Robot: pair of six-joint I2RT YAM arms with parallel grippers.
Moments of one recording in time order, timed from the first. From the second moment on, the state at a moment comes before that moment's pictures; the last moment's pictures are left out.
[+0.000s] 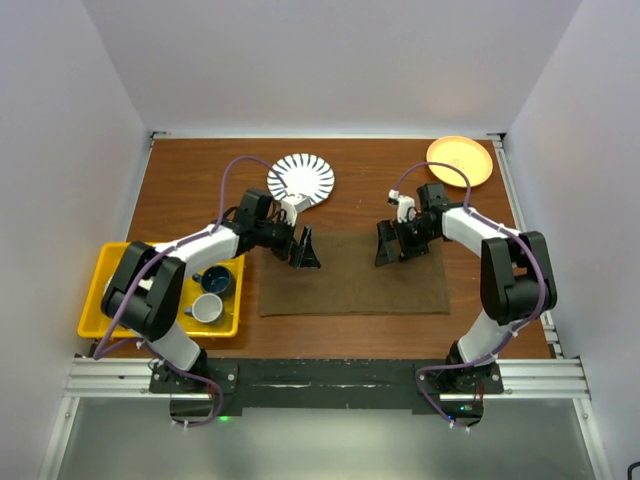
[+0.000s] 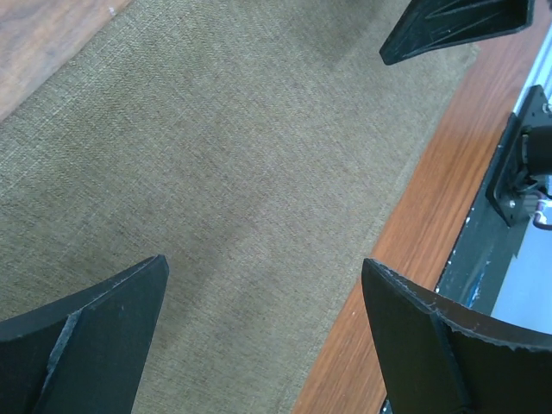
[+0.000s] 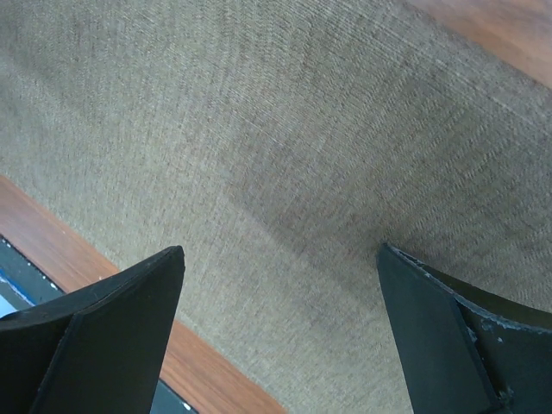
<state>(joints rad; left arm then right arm) -0.43 1.62 0.91 -0.12 0.70 -0.11 0.18 1.71 1.02 -0.56 -0.52 -0.09</state>
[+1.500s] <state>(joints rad) -0.38 1.96 1.09 0.28 0.98 -0.52 0.25 1.89 1.11 0.01 -0.92 0.59</state>
